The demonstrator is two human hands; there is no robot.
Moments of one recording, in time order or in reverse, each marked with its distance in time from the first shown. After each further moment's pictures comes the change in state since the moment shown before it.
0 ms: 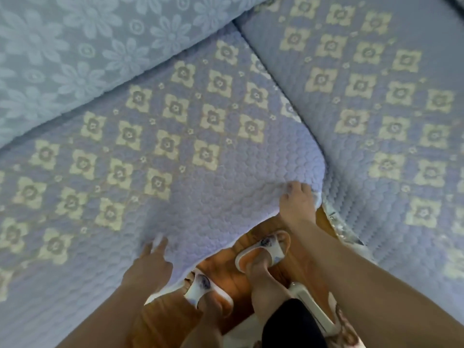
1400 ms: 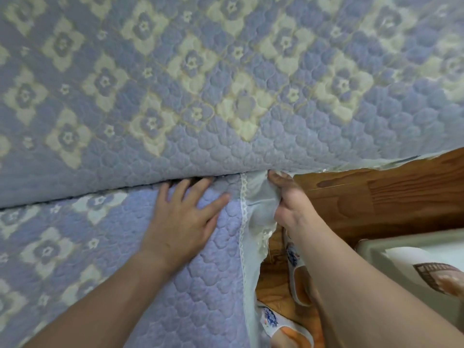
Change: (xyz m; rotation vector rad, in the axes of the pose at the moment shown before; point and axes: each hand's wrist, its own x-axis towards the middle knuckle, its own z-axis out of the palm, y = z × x) left_hand 0.138 0.475 -0.010 1.294 0.467 1.675; right_hand 0.147 0.198 0.070 2.425 0.479 0.675
